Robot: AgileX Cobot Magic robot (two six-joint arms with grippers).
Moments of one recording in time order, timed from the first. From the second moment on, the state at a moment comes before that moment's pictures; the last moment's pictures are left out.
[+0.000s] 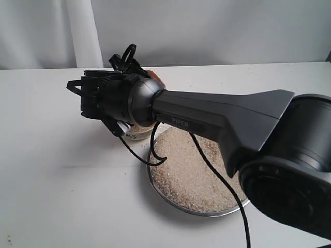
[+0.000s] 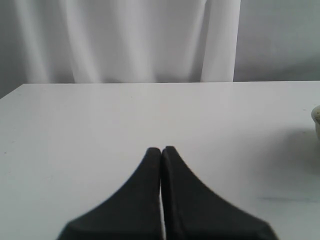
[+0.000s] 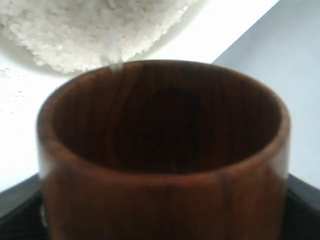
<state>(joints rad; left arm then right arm) -0.01 0.00 0.00 -0.04 0.35 0.04 0.91 2.39 -2.00 -1.06 1.13 -0.83</state>
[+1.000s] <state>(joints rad) -0.01 0.00 0.00 -0.04 0.35 0.04 0.73 2.01 -1.74 -0.44 1.22 -0.53</state>
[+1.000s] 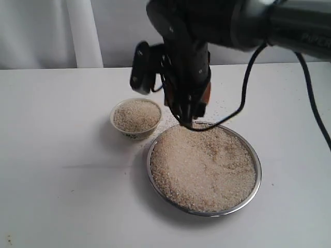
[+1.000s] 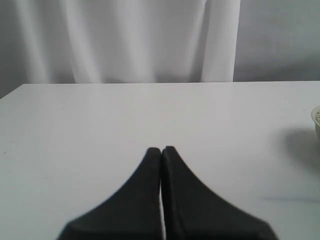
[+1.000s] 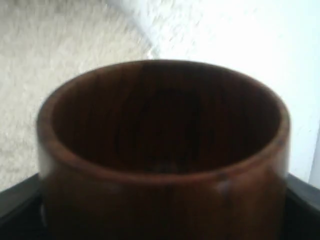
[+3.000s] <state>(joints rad) -0.01 0.00 0.00 -0.04 0.35 0.04 0.72 2.07 -1.31 -0.40 0.97 -0.60</state>
